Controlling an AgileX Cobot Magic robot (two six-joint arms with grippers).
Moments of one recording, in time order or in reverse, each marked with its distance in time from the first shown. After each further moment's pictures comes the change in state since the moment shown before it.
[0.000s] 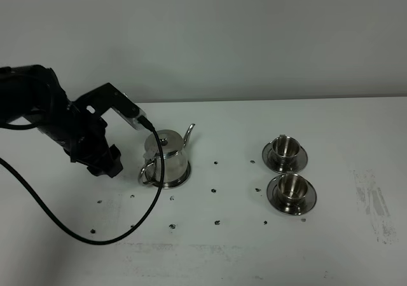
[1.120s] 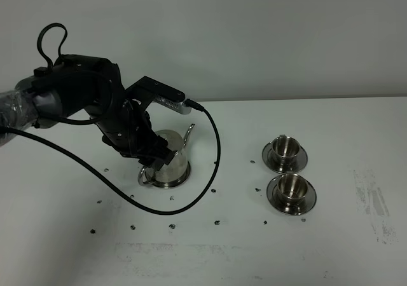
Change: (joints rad) left arm -0.168 0.168 -0.218 0.107 0.080 -0.395; right arm 0.000 0.000 0.000 0.000 0.000 0.000
